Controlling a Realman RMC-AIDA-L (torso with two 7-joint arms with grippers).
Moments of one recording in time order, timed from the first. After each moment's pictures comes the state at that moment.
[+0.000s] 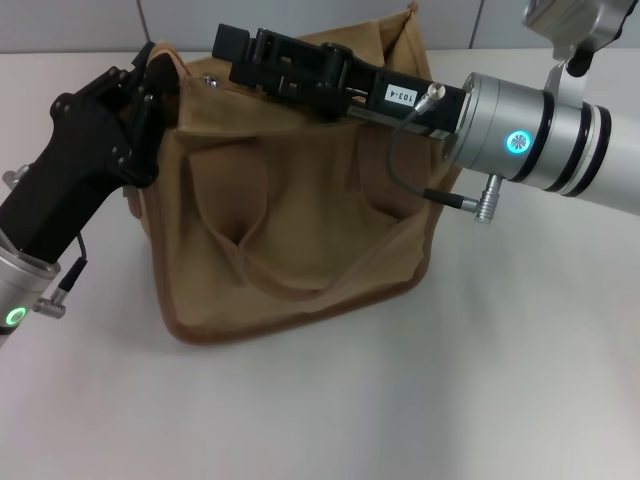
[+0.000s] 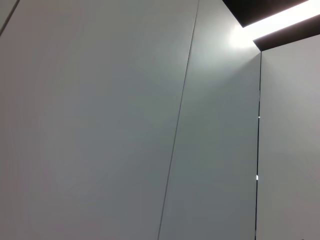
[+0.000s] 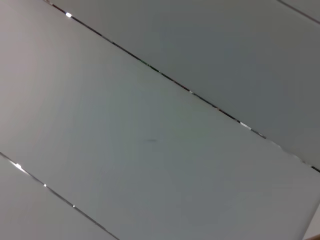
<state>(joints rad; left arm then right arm) -0.49 -2.08 0.15 0.01 1.75 1.82 -0.66 0.82 2.09 -1.45 -0.25 -0.87 -1.42 1.83</state>
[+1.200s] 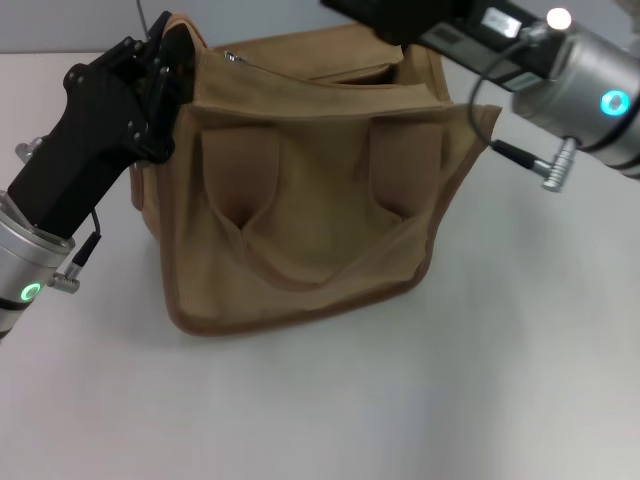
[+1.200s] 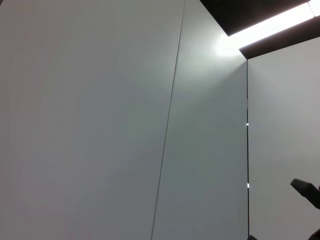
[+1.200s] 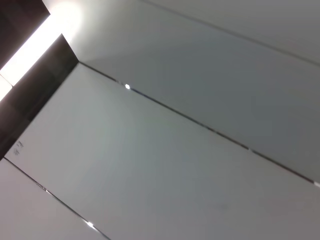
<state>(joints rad) -0.53 -2.08 0.13 0.00 1.74 1.83 -0.63 0.69 2.08 -1.36 -0.39 -0.78 -1.57 1.95</state>
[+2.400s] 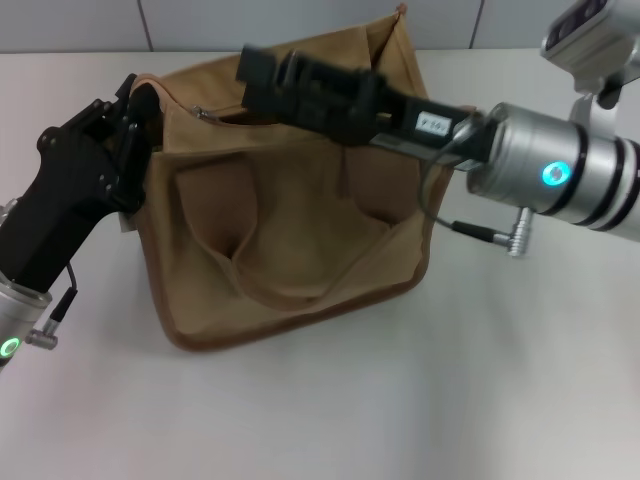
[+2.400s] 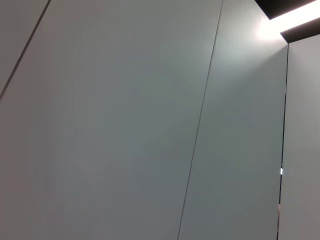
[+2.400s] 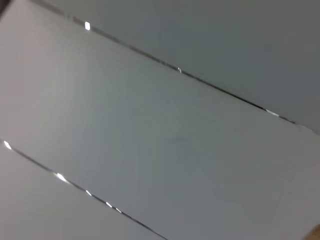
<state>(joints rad) -0.43 -2.08 0.13 -0.02 1.75 1.80 -0.63 0.70 2.09 -1.52 -0.36 -0.83 -1.49 1.94</state>
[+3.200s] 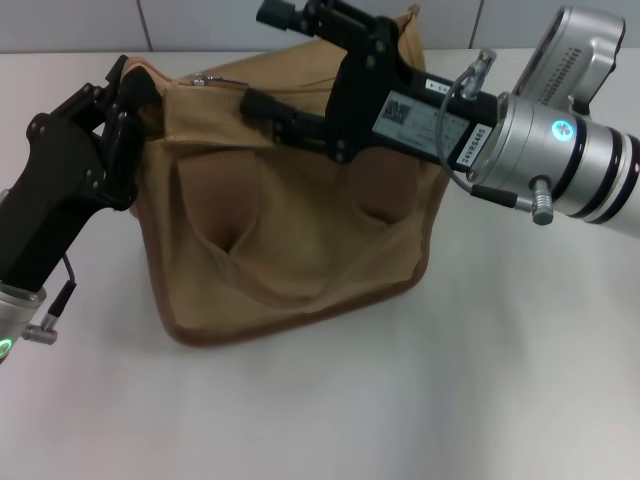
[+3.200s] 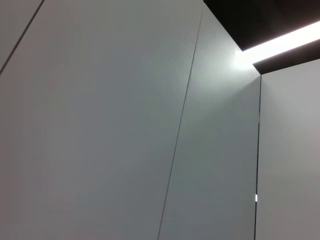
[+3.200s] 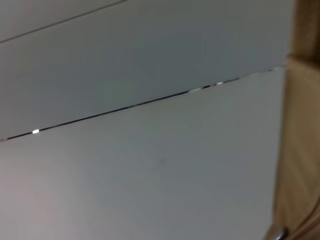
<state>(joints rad) -0.44 -2.08 0.14 -0.03 1.75 1.90 -0.64 0.73 2.09 -1.53 -0.30 -0.78 -1.46 2.62</state>
